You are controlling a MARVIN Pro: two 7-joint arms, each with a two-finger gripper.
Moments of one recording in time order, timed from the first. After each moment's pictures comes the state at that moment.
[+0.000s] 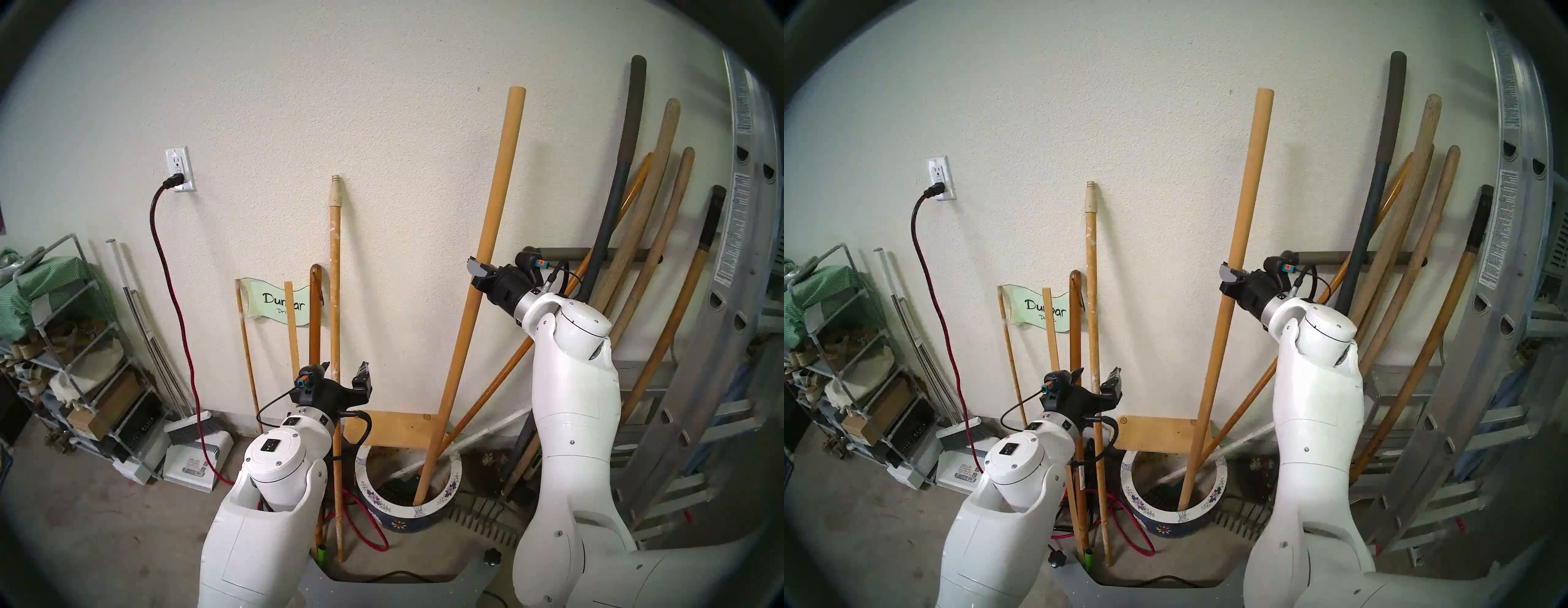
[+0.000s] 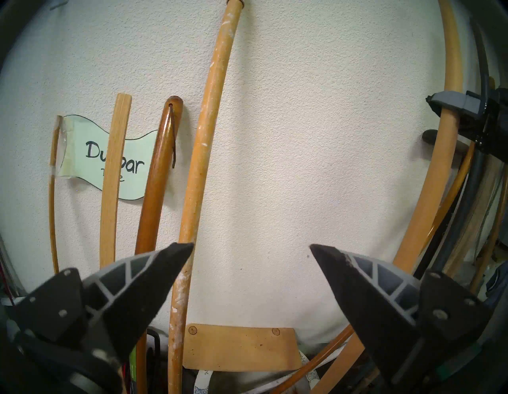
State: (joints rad) left arm 1.78 -1.54 -1.44 -1.84 -0.22 0.23 0.00; right arm -1.12 -1.66 1.86 -1.47 0.04 0.44 0.68
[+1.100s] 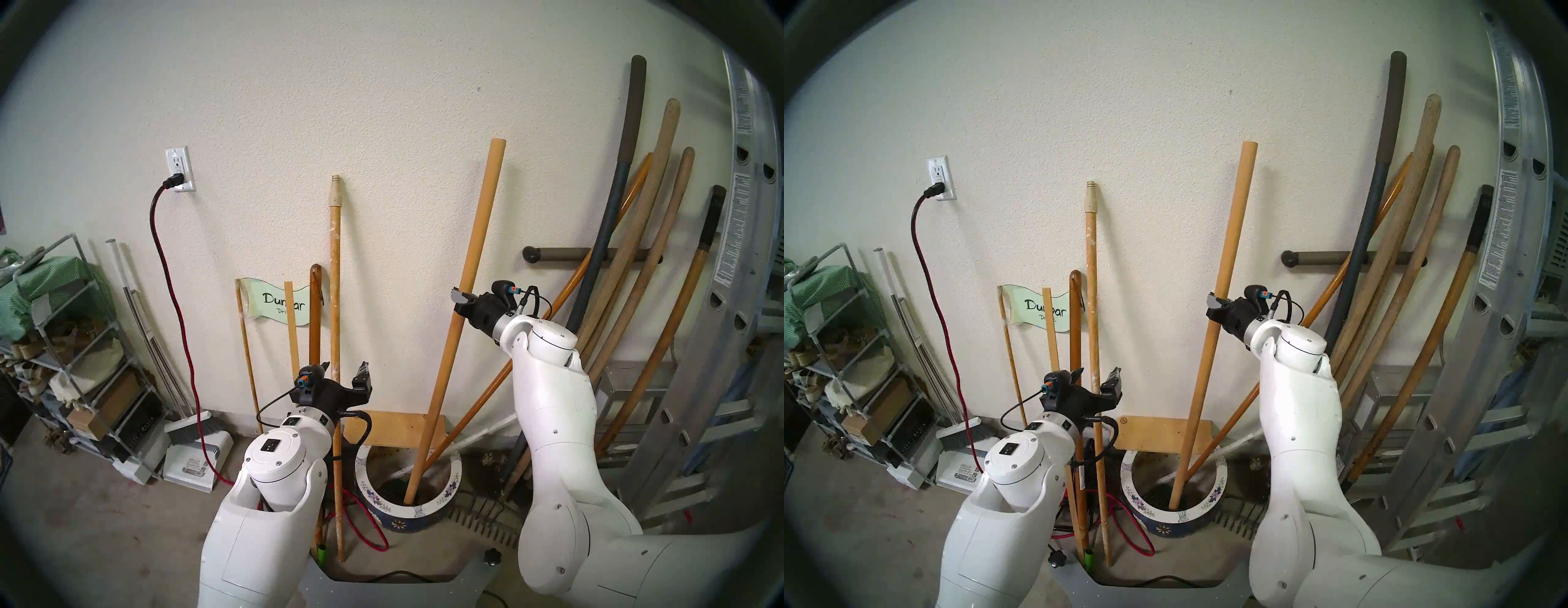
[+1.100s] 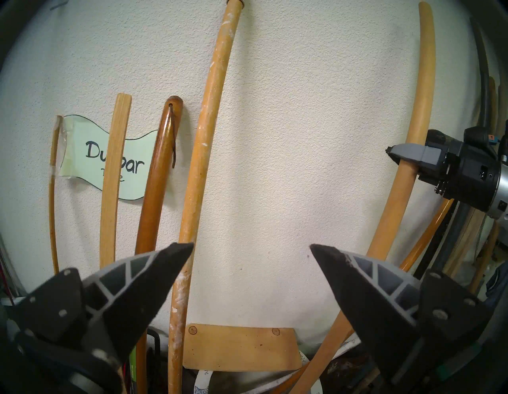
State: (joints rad) left arm 1.78 -1.54 -1.44 -1.84 -0.22 0.23 0.00; right arm -1.04 -1.64 1.85 -1.14 0.02 0.33 0.66
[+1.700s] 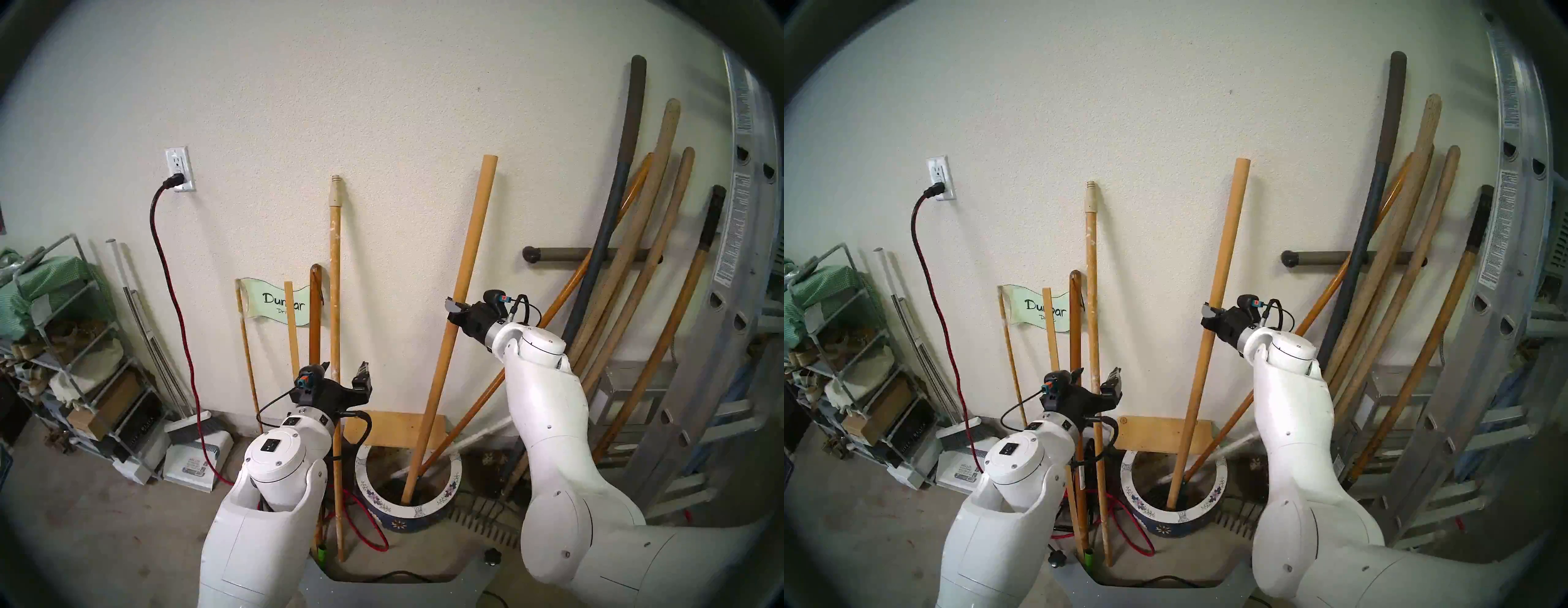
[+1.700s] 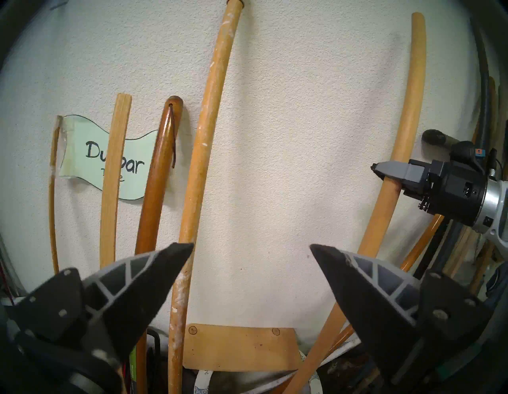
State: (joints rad) left arm 1.78 -1.54 -1.44 -1.84 -0.22 0.23 0.00; right arm -1.01 -1.63 1.83 -1.01 0.00 0.26 0.65
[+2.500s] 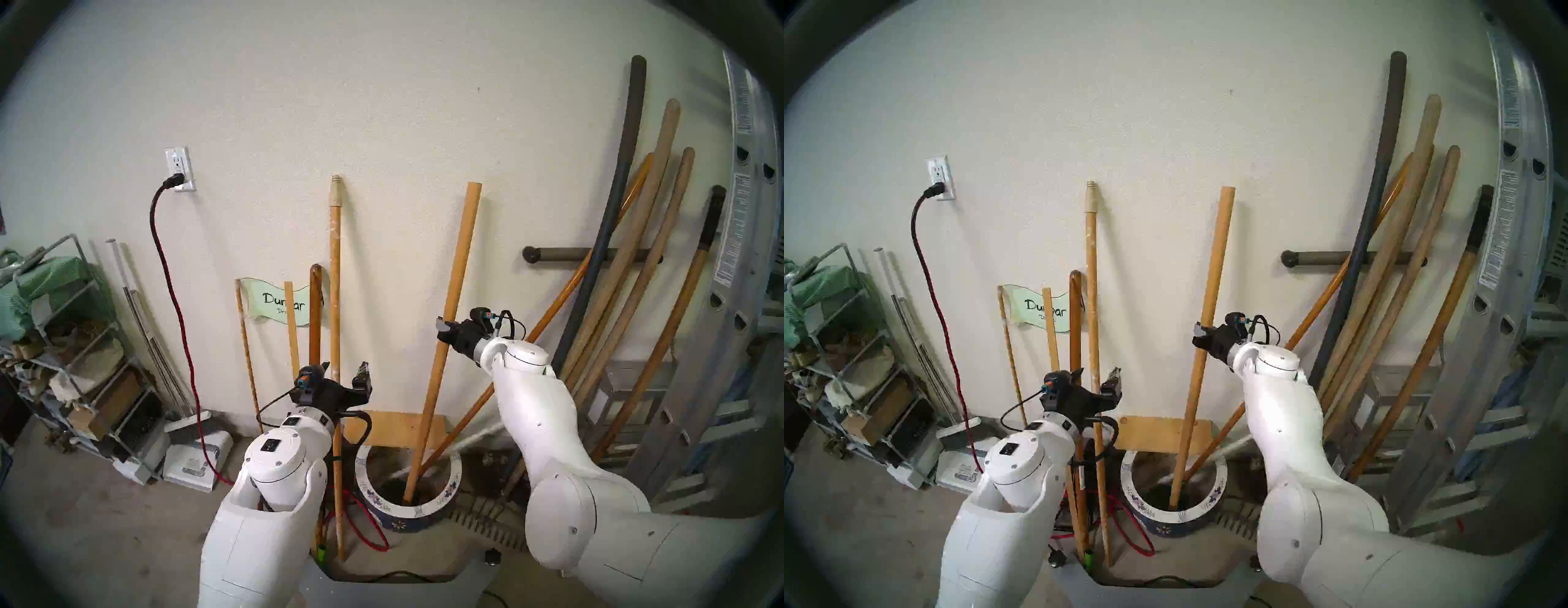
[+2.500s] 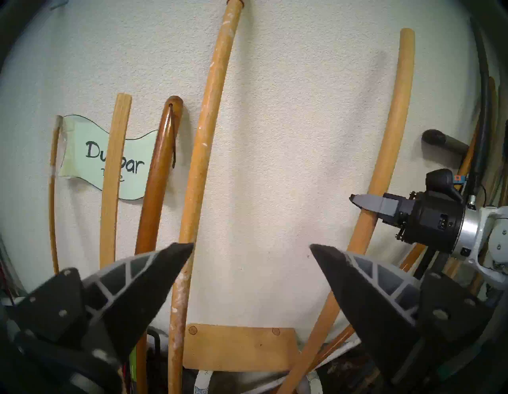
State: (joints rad) left arm 1.78 -1.54 -1.44 -1.84 -0.22 0.23 0.00; right arm -0.94 -1.61 1.81 -0.77 -0.04 0.16 0.63
